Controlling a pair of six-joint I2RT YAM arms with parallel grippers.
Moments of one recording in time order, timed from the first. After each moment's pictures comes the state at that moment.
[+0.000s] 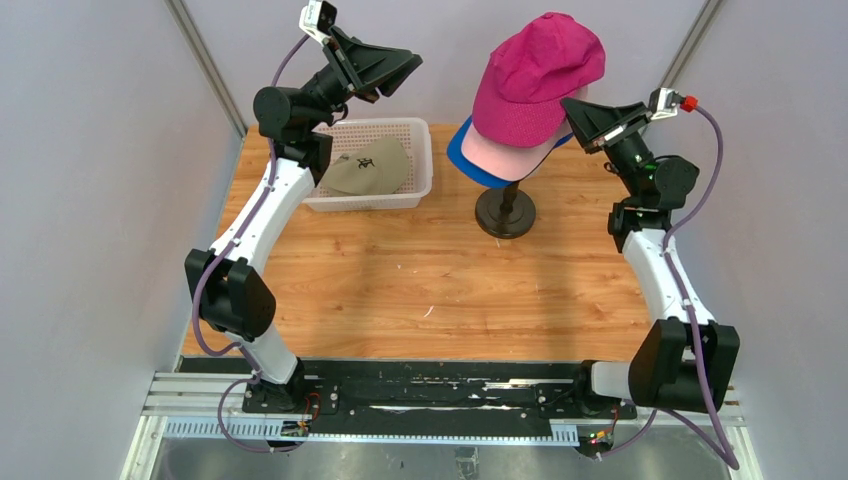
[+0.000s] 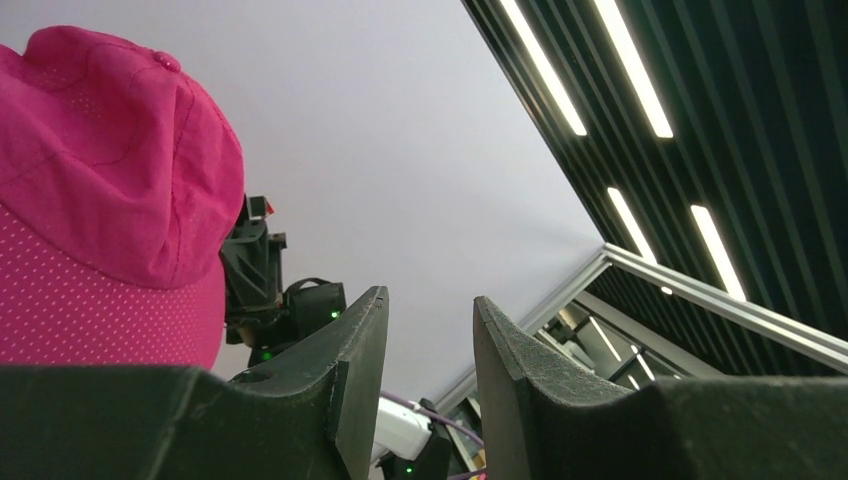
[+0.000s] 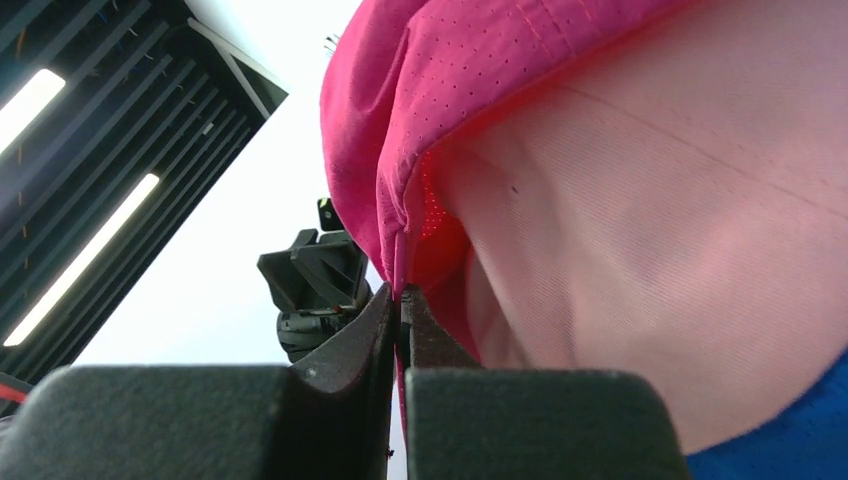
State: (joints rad) left arm -0.30 1.68 1.67 0.91 0.76 -1.76; right arm -0.08 1.30 1.02 0.92 -0.63 1.54
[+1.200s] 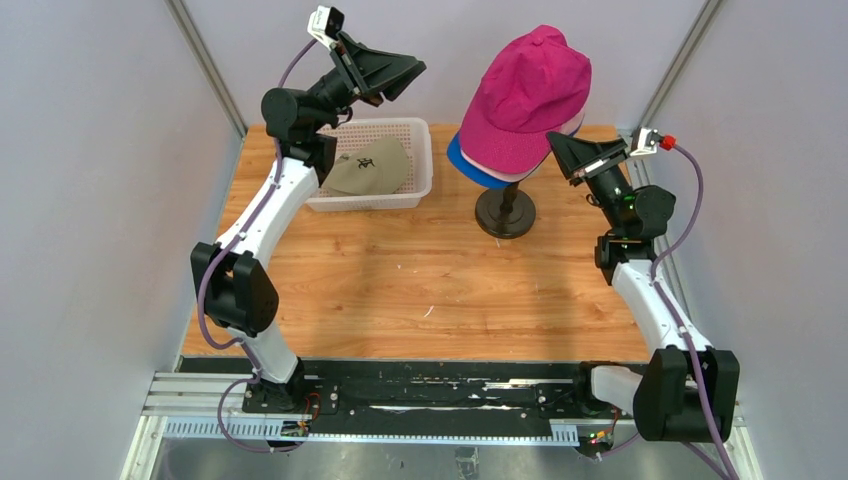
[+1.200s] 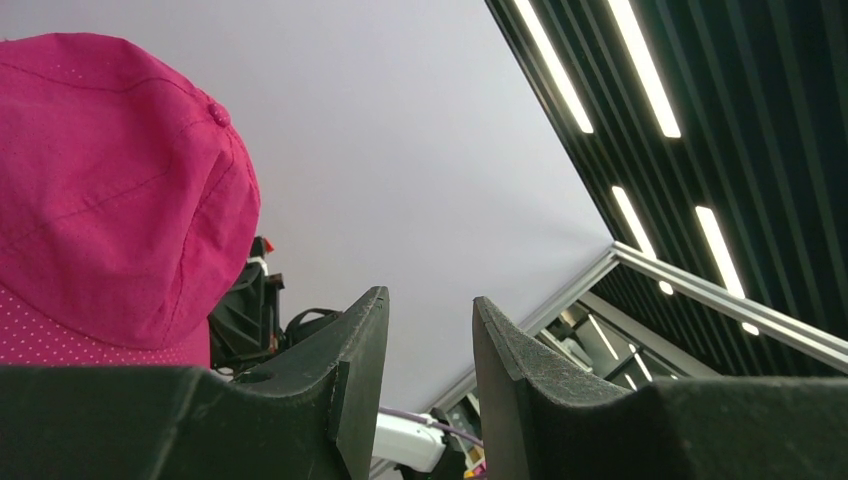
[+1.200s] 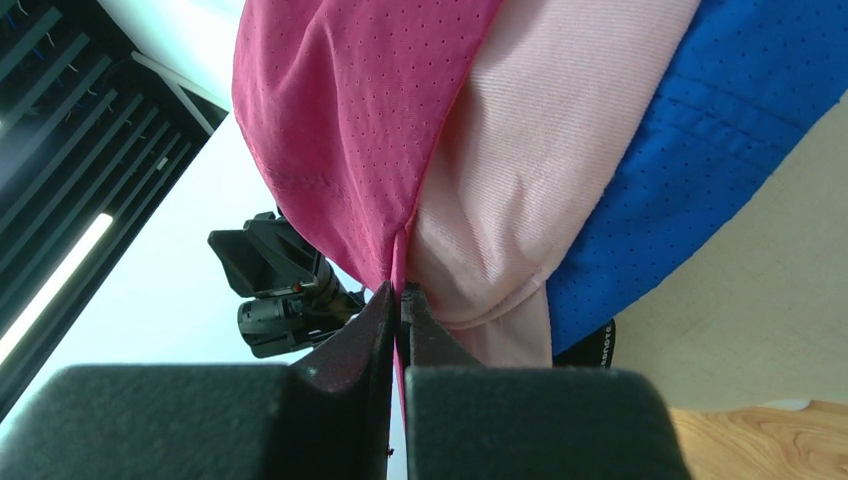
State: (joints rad) left arm -0.30 1.71 1.66 0.93 0.78 -1.76; right arm -0.01 1.16 0.77 0.88 -0.51 1.44
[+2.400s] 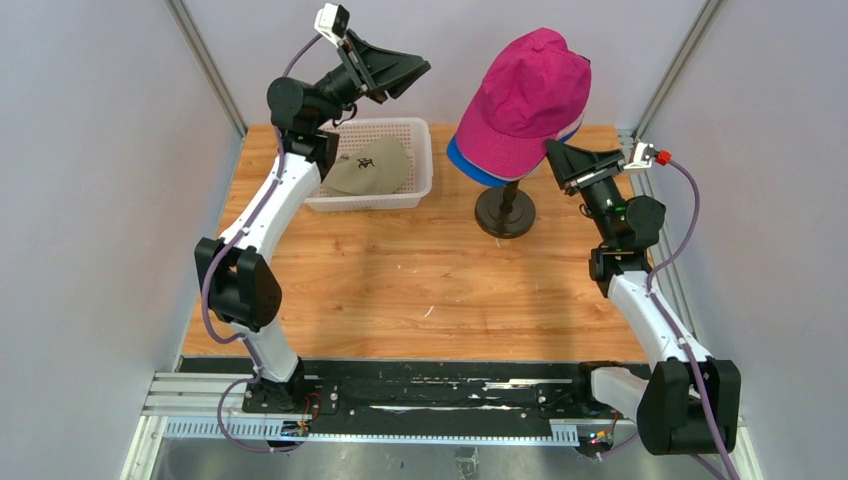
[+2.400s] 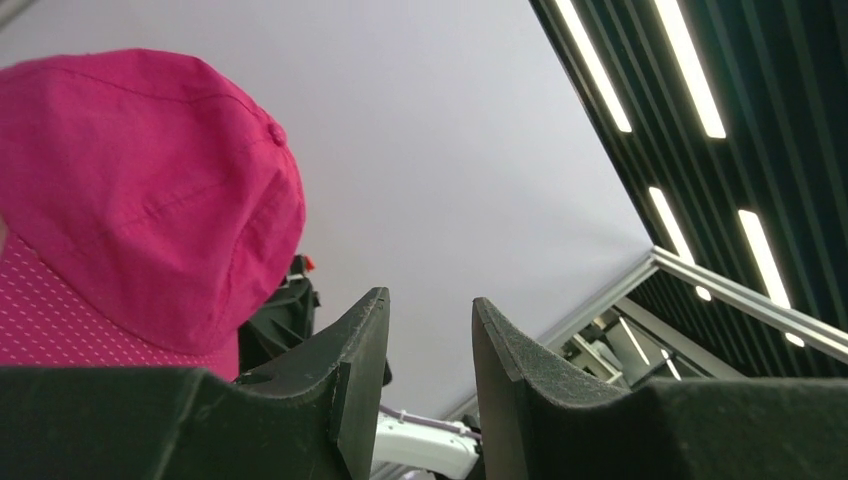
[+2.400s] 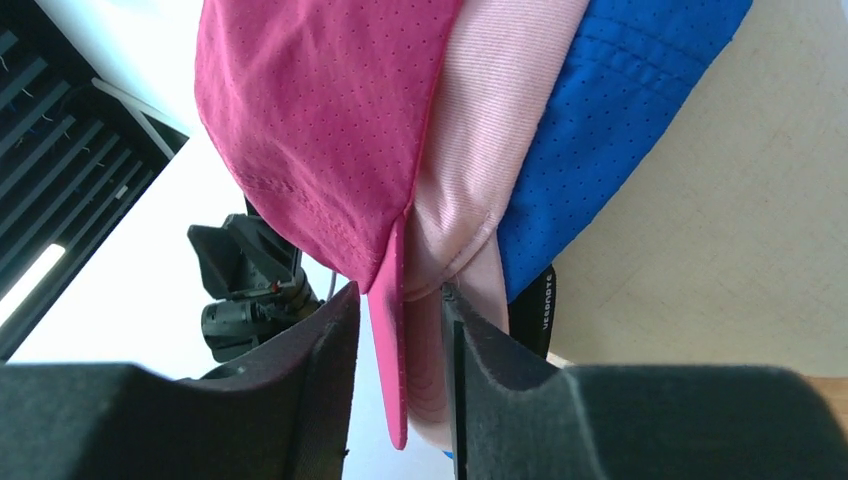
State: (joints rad) left arm -0.30 1.73 1.67 0.87 0.81 -1.69; right arm 0.05 1.11 0.68 0.85 -0.38 1.36
